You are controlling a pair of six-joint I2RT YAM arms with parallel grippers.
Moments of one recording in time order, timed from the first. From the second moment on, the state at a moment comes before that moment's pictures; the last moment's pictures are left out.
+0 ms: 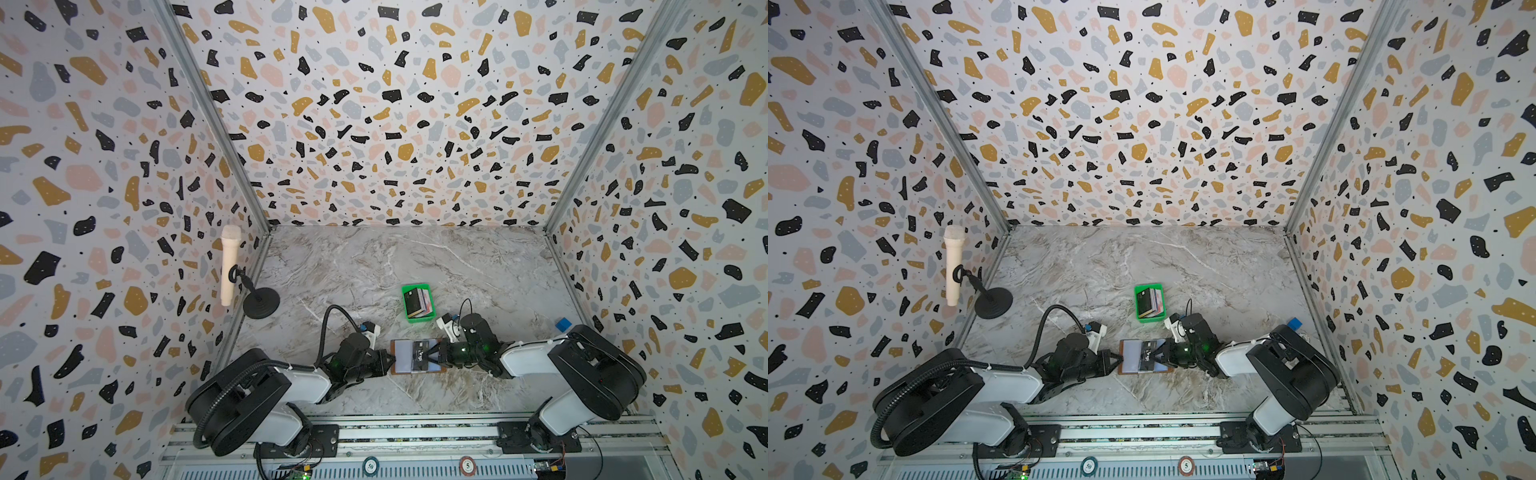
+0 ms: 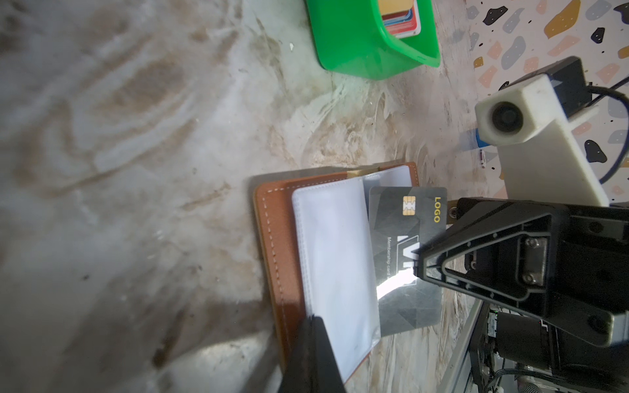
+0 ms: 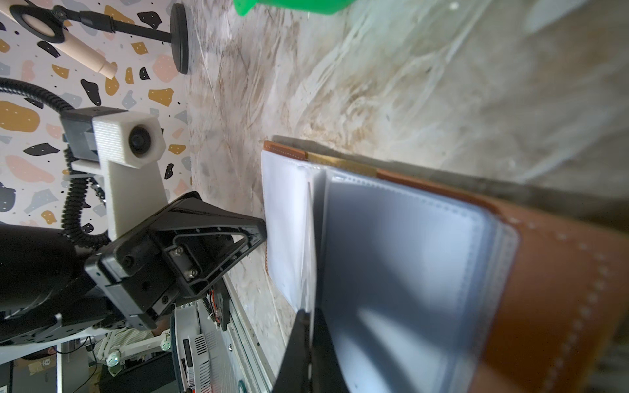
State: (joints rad) left arm -0.73 1.40 0.20 0.54 0.29 -0.85; right arm 0.68 1.56 0.40 0.47 -0.64 0.90
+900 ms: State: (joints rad) left arm -0.69 1.35 0.19 0.51 0.27 -0.85; right arm 0.68 1.62 0.43 0.49 -0.70 0.87
